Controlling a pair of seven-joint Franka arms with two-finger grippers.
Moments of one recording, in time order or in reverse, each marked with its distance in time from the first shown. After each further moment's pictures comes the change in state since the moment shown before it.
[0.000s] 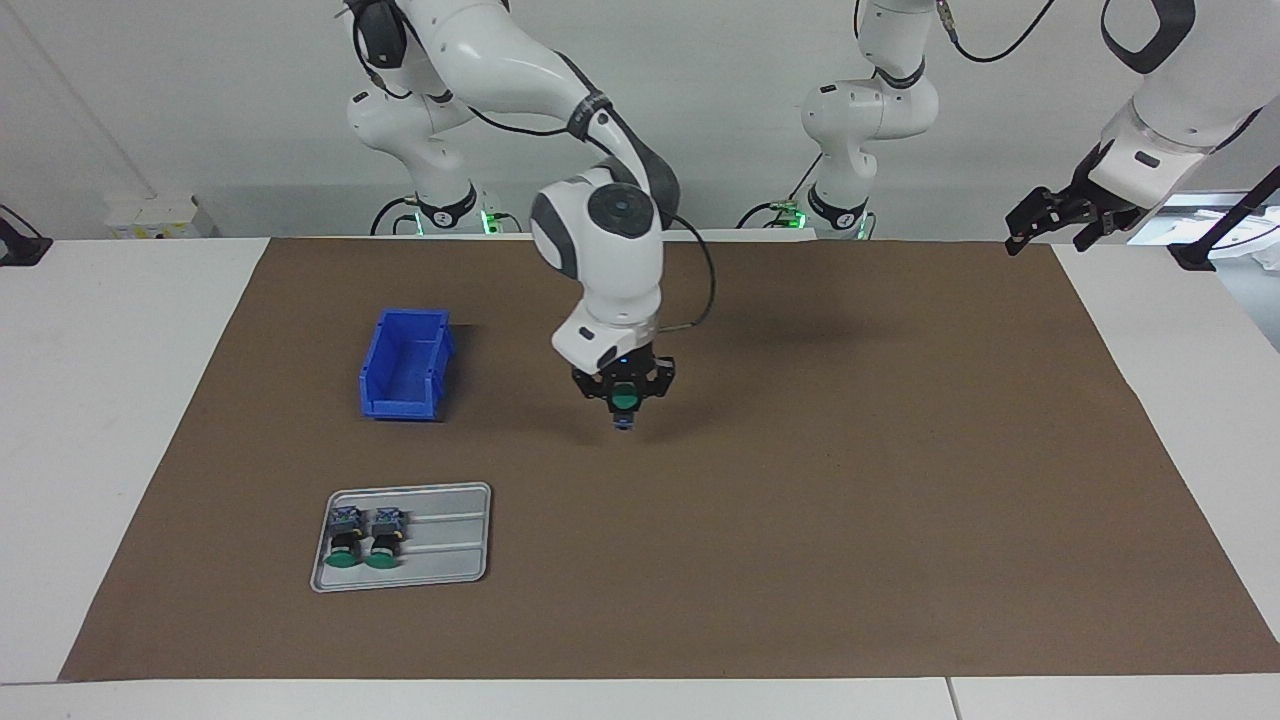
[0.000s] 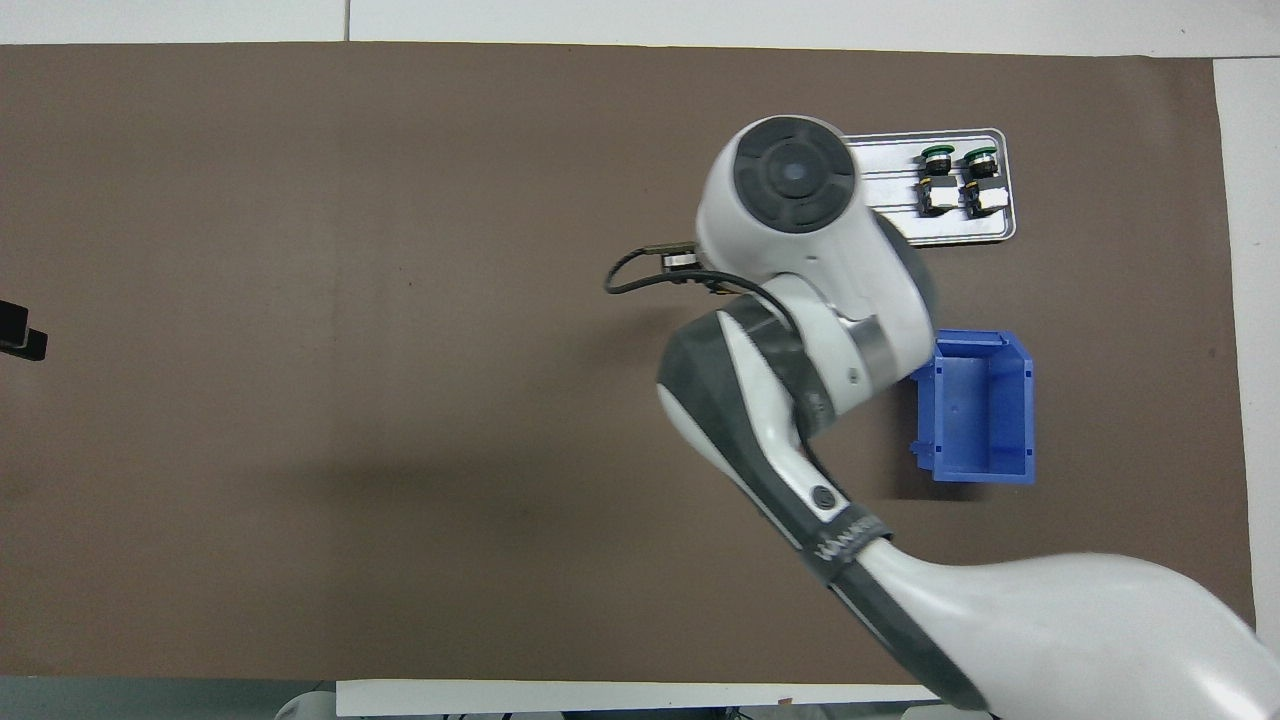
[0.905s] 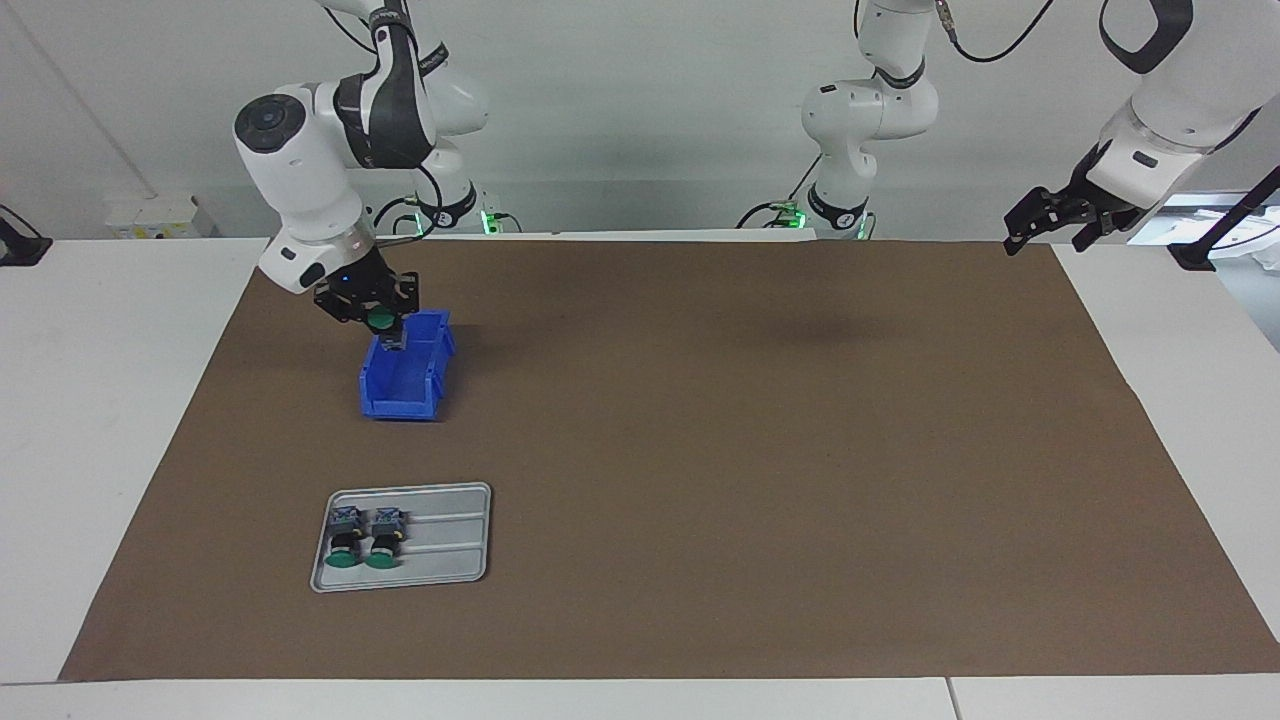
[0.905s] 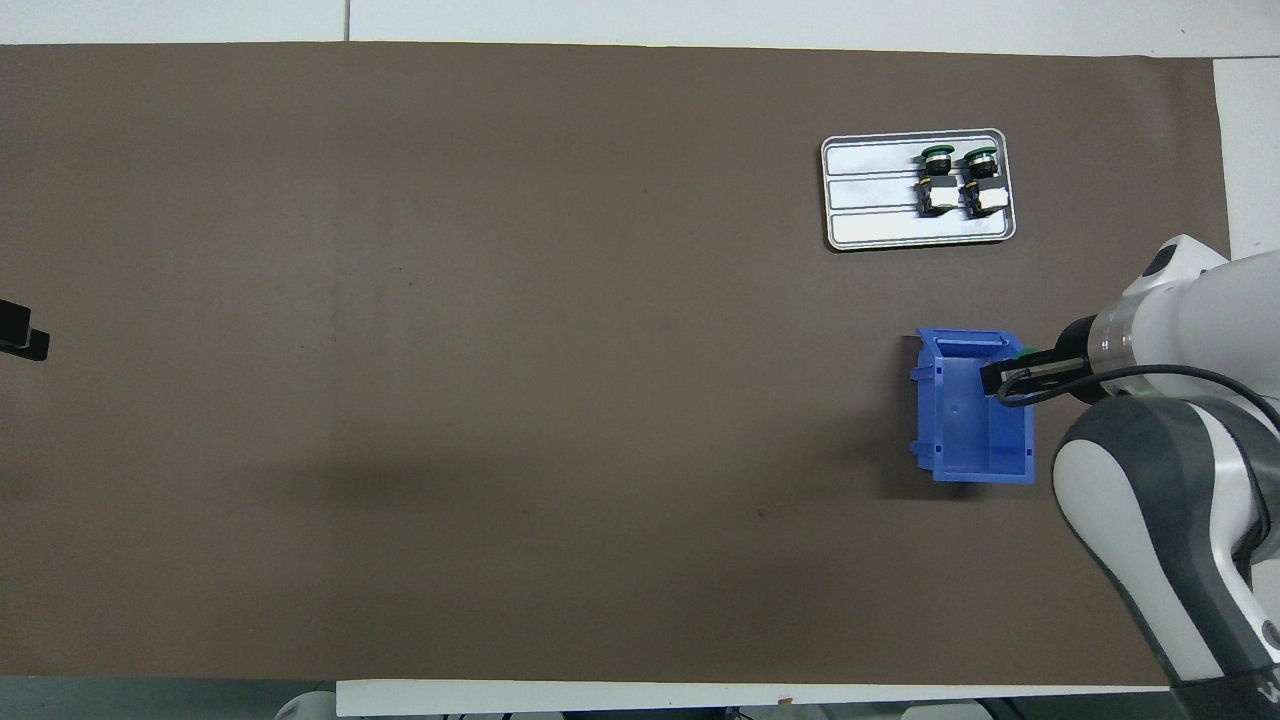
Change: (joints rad) left arm -0.001 0.000 -0.001 0.000 0.000 0.000 0.000; right arm -0.377 -0.429 0.002 -0.523 0.053 0.011 -0.467
